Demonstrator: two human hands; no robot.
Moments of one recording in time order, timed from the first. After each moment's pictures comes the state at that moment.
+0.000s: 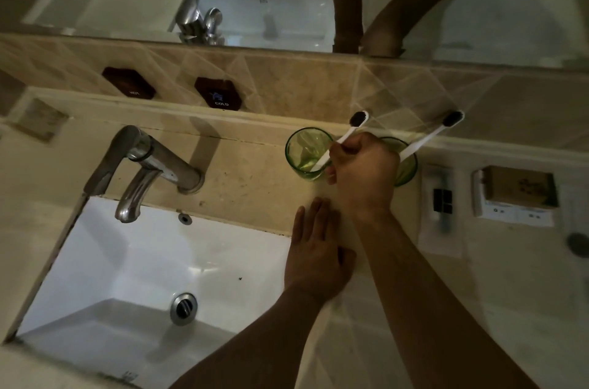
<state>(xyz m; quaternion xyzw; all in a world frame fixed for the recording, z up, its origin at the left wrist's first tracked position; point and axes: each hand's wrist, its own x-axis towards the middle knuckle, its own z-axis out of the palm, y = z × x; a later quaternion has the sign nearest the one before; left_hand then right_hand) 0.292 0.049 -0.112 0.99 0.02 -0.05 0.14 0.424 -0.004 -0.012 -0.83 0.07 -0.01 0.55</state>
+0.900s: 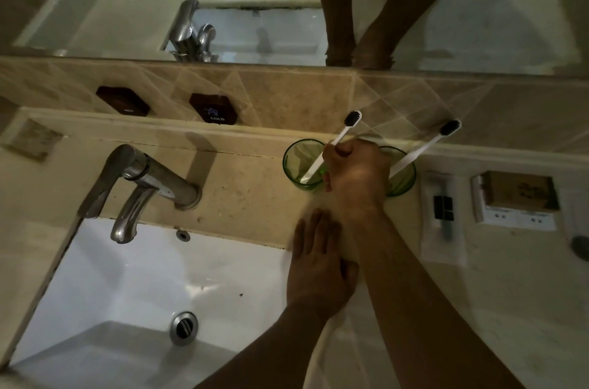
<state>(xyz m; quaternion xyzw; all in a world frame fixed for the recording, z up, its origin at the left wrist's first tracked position) 0.292 0.051 -0.121 0.99 0.03 -0.09 0.13 0.444 0.012 -0.022 -0.86 0.12 0.04 0.50</state>
